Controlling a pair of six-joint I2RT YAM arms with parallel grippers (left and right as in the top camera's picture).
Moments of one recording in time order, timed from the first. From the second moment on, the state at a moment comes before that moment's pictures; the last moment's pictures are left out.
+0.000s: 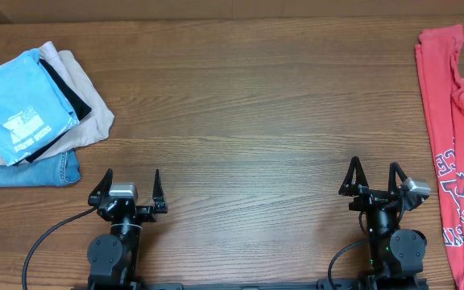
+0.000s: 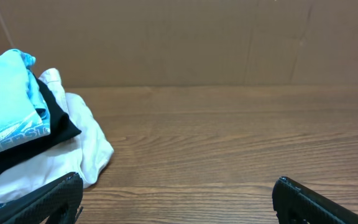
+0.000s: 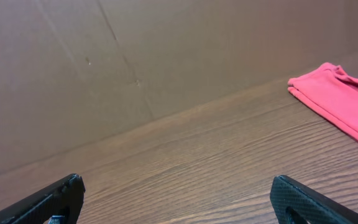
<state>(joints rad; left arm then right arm) -0.08 0.02 0.01 -0.07 -0.06 -0.02 0.07 0.01 0.02 -0.02 0.11 0.36</state>
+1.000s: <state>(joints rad) -0.08 0.02 0.01 -0.07 -0.05 -0.03 0.07 0.01 0.02 -0.02 0.11 0.36</state>
